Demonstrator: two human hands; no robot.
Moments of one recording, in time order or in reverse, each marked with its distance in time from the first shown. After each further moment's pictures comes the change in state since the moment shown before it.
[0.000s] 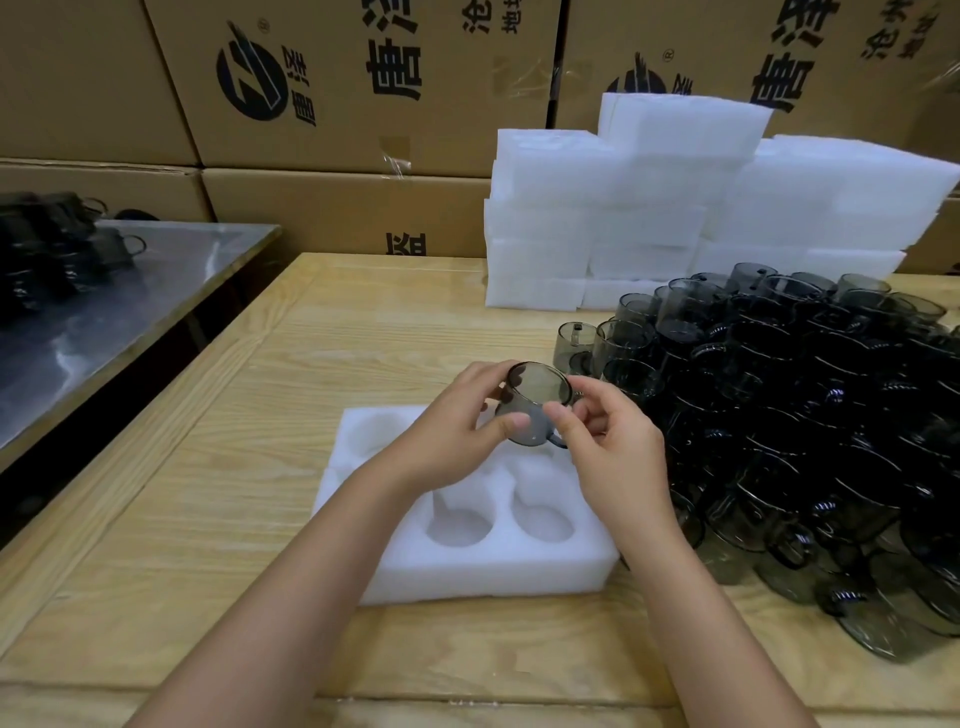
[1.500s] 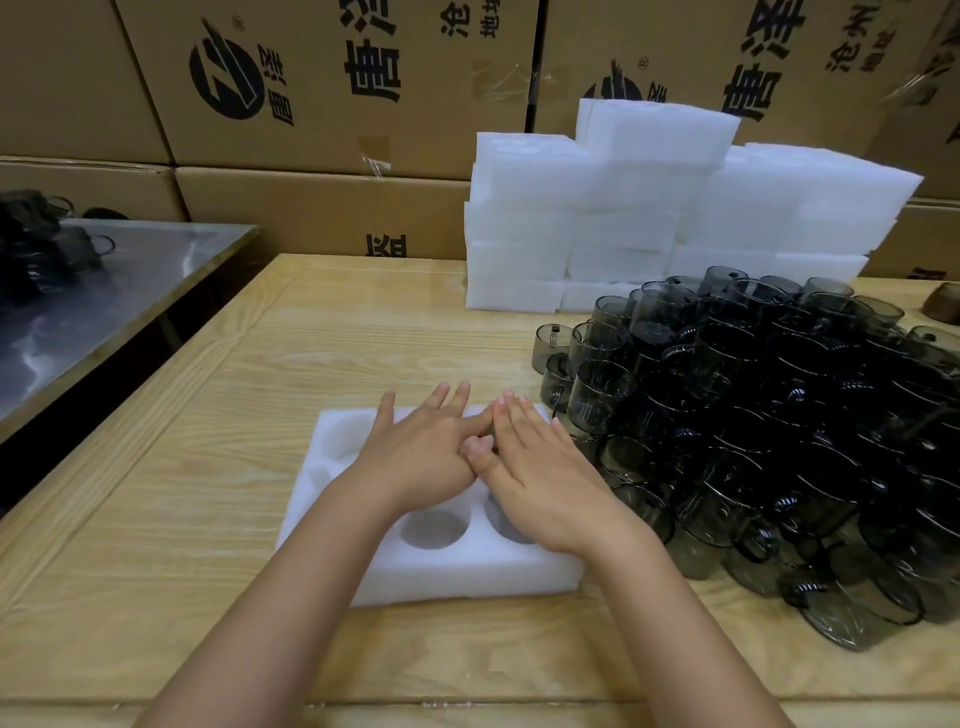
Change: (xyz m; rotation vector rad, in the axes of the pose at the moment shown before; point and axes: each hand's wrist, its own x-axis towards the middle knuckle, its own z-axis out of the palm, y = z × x) left_hand -0.008 0.006 0.005 0.802 -0.312 -0.251; right_hand -0.006 -0.006 0.009 -0.772 -0.723 -0.048
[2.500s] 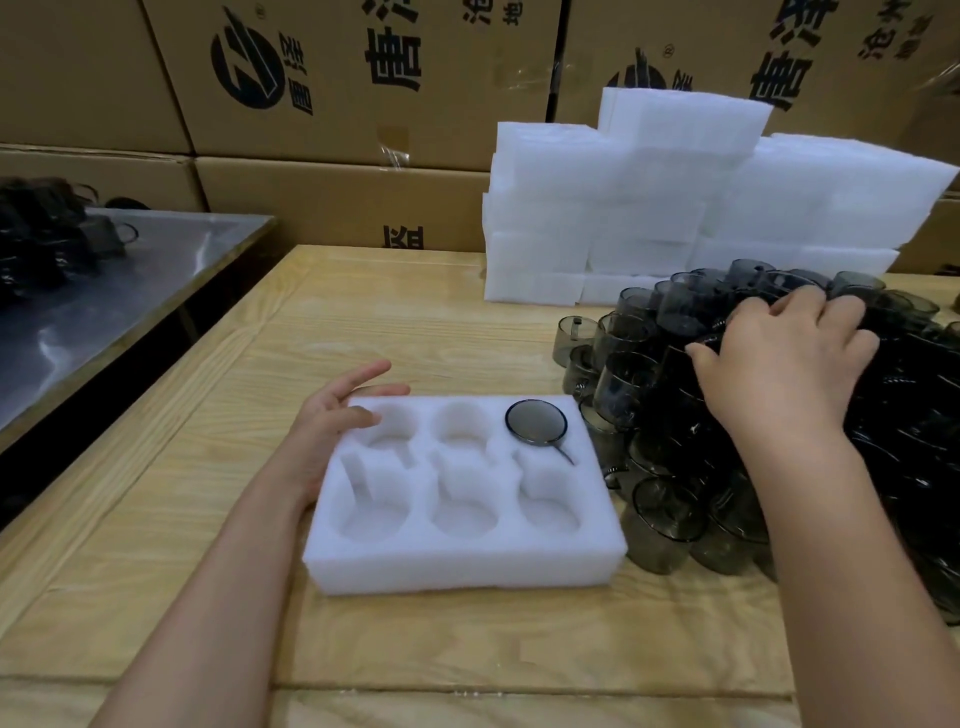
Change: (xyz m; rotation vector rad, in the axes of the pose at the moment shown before) left_hand -0.012 -0.109 0.027 -1.709 0.331 -0.090; right_hand -0.020 0.034 -0.099 -0.500 0.715 0.664
